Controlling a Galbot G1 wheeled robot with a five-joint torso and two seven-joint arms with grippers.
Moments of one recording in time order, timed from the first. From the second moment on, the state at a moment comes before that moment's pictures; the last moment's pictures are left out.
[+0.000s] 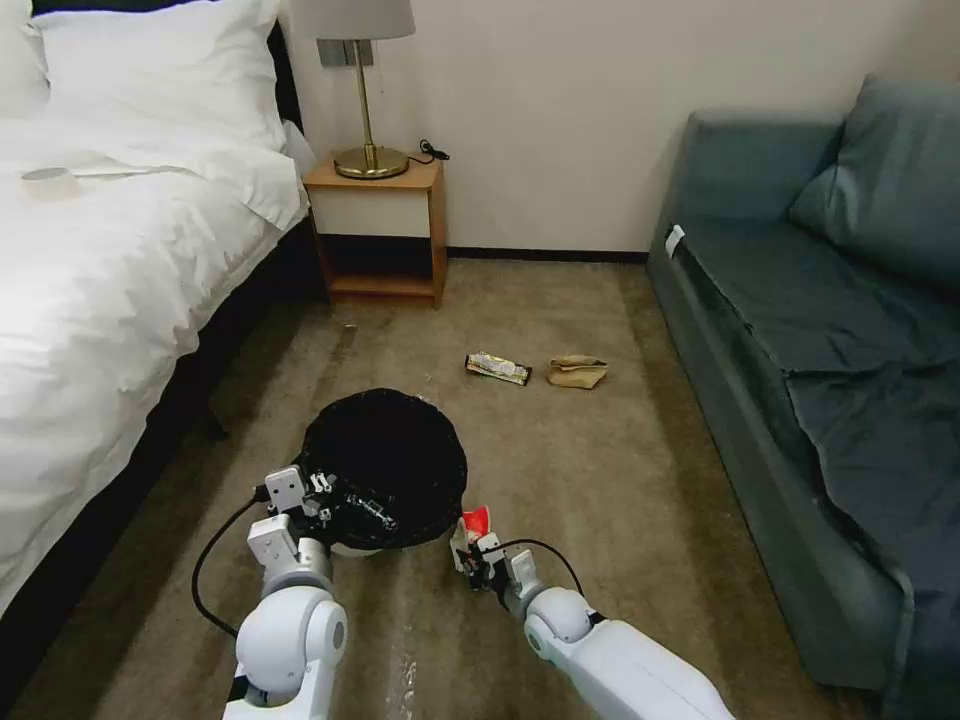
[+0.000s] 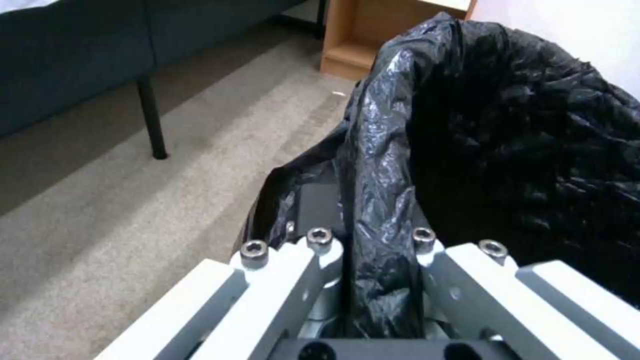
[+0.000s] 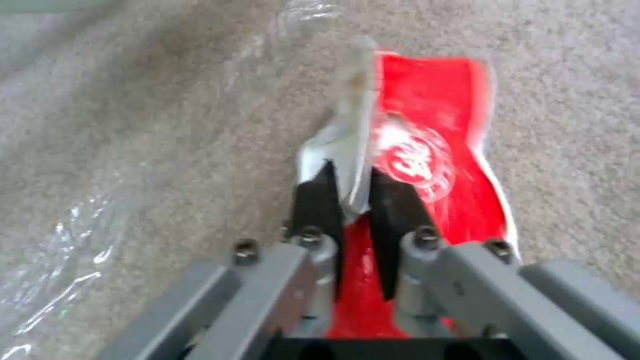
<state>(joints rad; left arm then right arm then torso) 1.39 -1.56 -0.52 -2.02 -0.20 0.31 -0.33 -0.82 1.32 -0.38 1.03 0.53 -0.03 0.03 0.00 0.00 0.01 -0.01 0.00</state>
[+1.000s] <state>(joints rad) 1.37 -1.53 -0.53 -2.01 -0.25 0.32 -0.32 -0.74 1.33 0.05 1.08 0.52 0.12 0.07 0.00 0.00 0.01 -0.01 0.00</state>
